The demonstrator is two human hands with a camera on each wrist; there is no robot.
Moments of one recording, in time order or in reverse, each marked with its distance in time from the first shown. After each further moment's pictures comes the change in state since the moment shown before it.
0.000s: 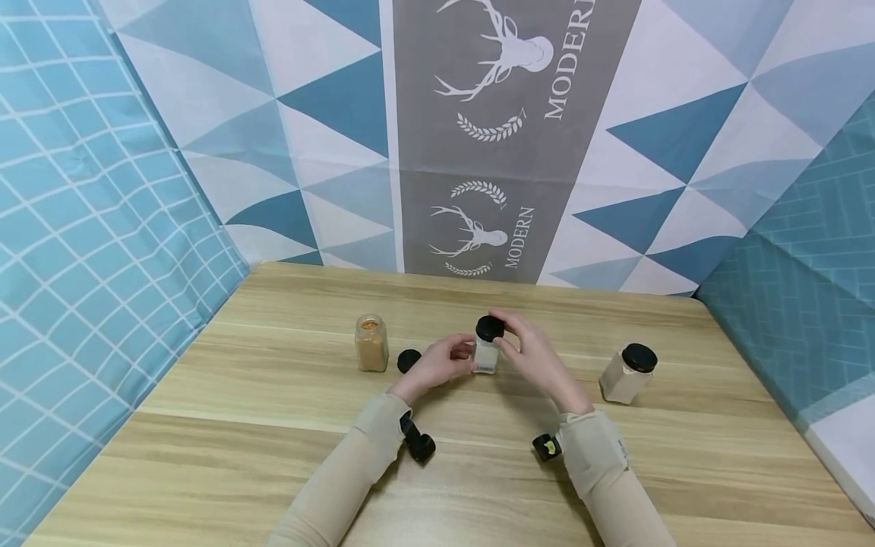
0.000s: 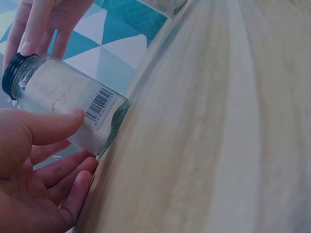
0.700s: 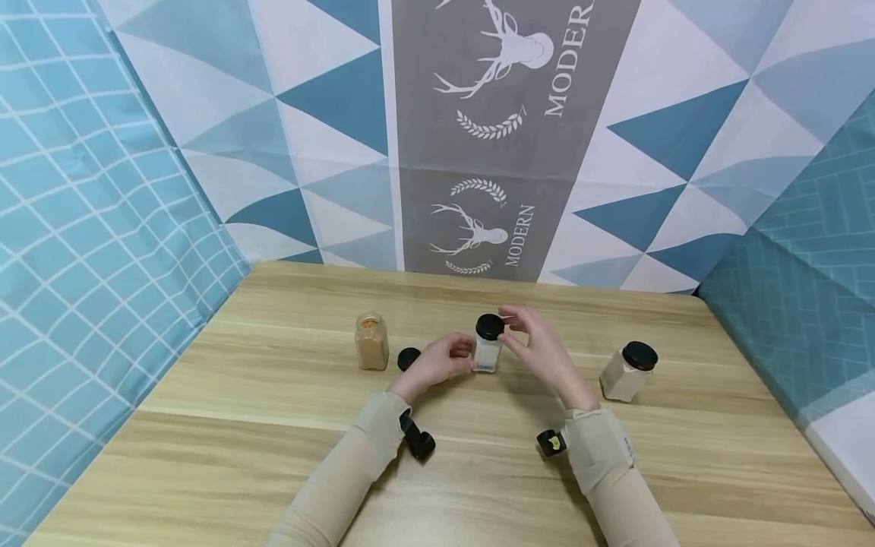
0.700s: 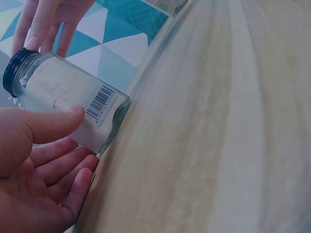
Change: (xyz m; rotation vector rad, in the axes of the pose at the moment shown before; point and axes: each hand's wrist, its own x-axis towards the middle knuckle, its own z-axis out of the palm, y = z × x) left_hand 0.000 0.000 0.000 -0.039 0.004 -0.026; right_hand 0.001 0.005 -0.008 0.039 0.034 0.033
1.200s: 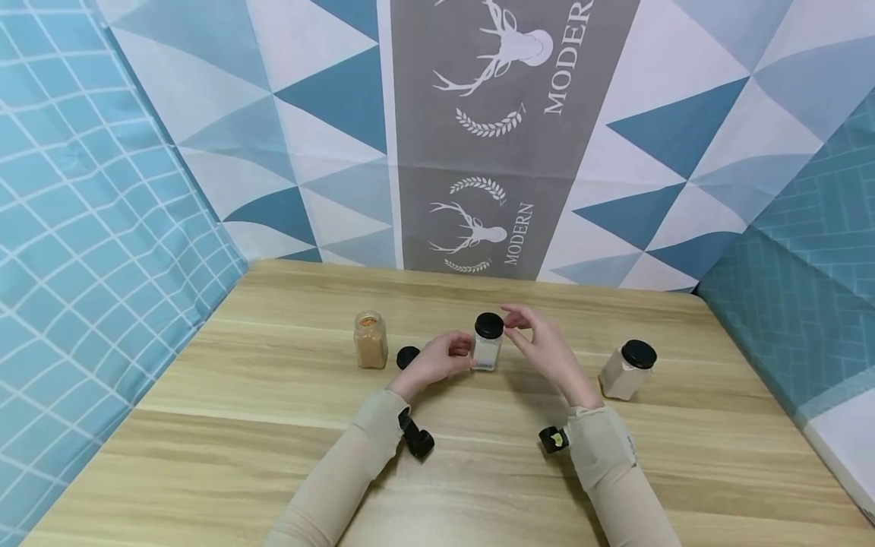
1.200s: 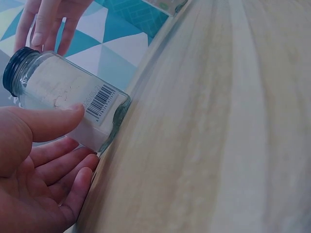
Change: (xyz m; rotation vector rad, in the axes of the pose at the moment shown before) left_hand 0.001 0.001 0.000 -0.018 0.002 0.003; right_hand 0.001 0.001 -0.006 -0.042 0.017 0.004
